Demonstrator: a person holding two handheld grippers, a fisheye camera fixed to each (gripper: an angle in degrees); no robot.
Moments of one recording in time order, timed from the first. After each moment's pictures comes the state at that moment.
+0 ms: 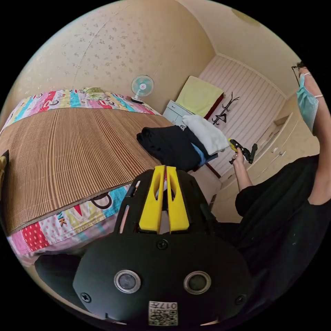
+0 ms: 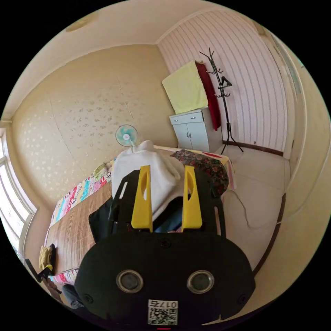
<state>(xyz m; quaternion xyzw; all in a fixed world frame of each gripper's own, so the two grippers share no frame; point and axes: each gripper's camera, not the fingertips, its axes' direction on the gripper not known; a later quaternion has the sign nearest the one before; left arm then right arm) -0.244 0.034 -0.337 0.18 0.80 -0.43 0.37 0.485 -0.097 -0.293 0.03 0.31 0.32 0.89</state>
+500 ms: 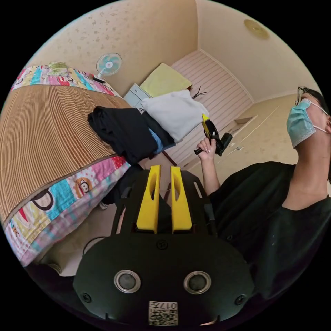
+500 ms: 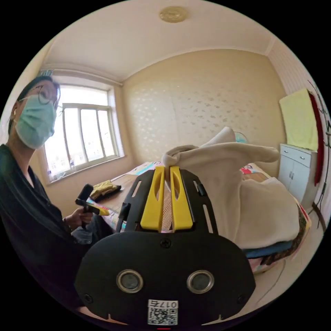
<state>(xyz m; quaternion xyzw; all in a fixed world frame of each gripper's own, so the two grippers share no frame) -0.160 0.065 -0.249 0.24 0.89 -0.33 0.19 0.228 -0.180 -0.305 0.06 -0.09 0.00 0.99</state>
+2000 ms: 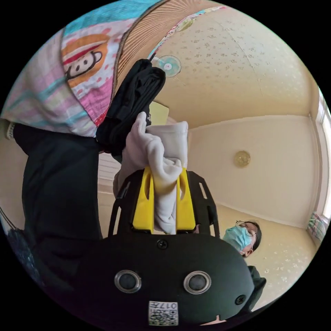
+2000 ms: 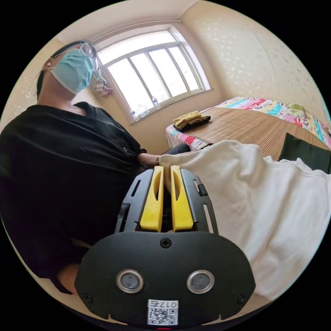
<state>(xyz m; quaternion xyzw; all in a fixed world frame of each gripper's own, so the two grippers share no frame) 0.183 0.134 0.001 0.07 0.83 -0.42 -0.35 0.089 -0.074 -0.297 -0.22 -0.44 -0.08 0.87</state>
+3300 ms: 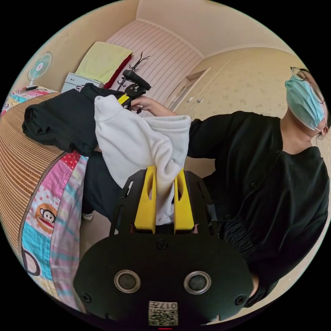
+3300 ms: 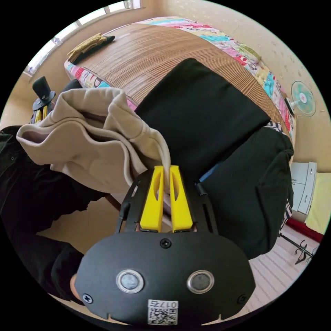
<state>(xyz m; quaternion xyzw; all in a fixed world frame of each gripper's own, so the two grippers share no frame) 0.055 0.163 -0.219 0.42 0.88 -0.13 0.17 0.167 -0.159 -0.019 -0.52 -0.05 -0.21 0.83</state>
